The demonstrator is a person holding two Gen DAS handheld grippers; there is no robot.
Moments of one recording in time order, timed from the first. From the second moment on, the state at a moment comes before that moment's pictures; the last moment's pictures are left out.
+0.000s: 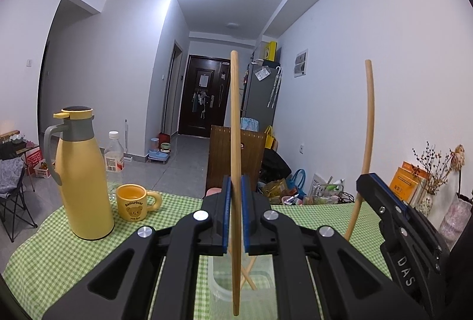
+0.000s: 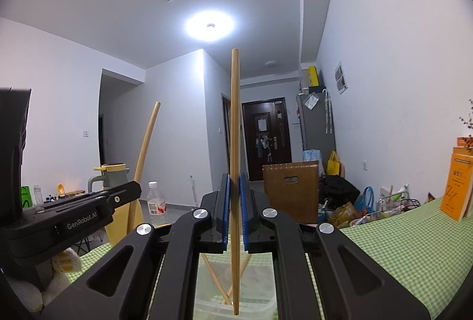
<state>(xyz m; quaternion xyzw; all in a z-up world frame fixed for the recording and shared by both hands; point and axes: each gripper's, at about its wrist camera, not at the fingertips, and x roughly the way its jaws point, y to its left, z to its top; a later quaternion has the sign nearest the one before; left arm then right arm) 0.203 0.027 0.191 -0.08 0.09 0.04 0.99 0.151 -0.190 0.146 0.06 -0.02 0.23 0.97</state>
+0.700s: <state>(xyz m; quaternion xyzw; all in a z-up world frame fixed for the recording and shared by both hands) 0.288 0.050 0.128 -0.10 0.12 0.01 0.99 0.221 -0.164 0.098 0.04 0.05 0.23 0.97</state>
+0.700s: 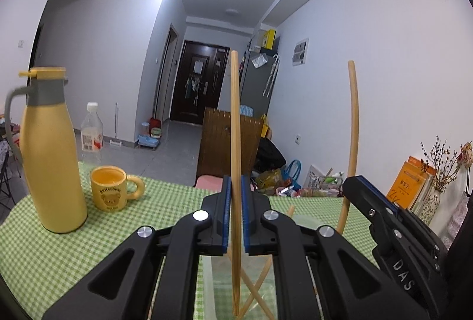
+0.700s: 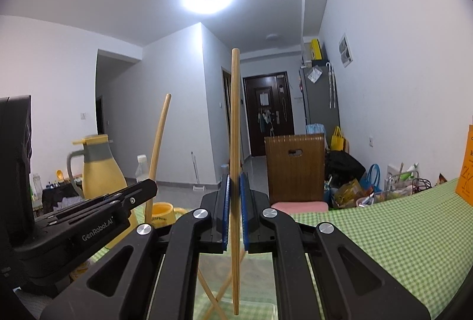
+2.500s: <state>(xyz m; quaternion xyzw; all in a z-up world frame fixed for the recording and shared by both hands) 0.243 0.062 0.148 -0.06 0.21 0.08 0.97 0.187 -0.214 0.121 0.01 0.17 0.17 0.97</state>
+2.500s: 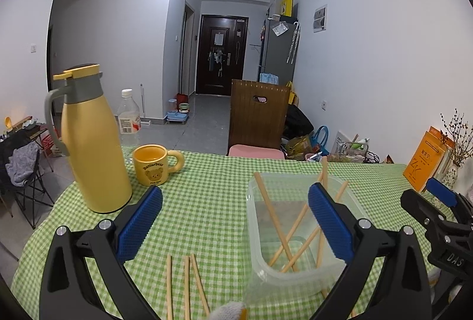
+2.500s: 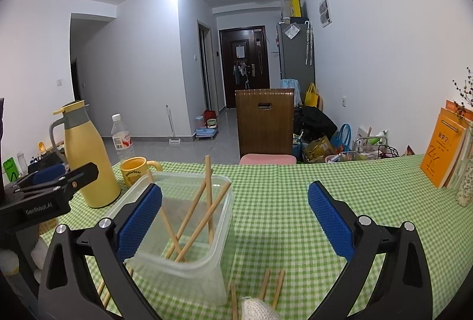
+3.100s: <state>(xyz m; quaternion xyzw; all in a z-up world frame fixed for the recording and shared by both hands) 0.152 0.044 0.148 -0.04 0.21 0.08 0.97 0.106 -0.232 0.094 0.01 0.20 0.16 0.97</state>
